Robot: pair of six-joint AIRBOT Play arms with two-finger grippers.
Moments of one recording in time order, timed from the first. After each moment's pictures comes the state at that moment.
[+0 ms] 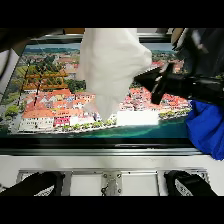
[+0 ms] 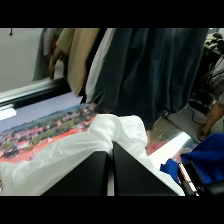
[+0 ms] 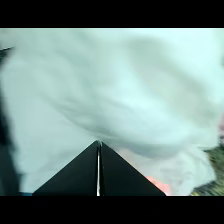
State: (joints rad) left arm -0.56 -1.21 2.02 1.29 -0.92 -1.60; right arm 0.11 -0.91 1.21 -0.56 0.99 0.60
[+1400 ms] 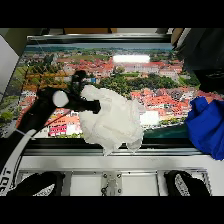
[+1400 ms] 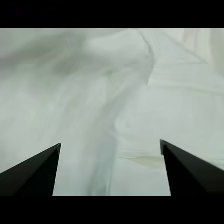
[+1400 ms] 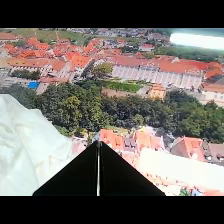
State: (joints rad) left arm -0.48 -1.23 1.11 1.39 -1.02 -1.75; right arm -0.32 -0.77 1.21 -0.84 1.08 1.07
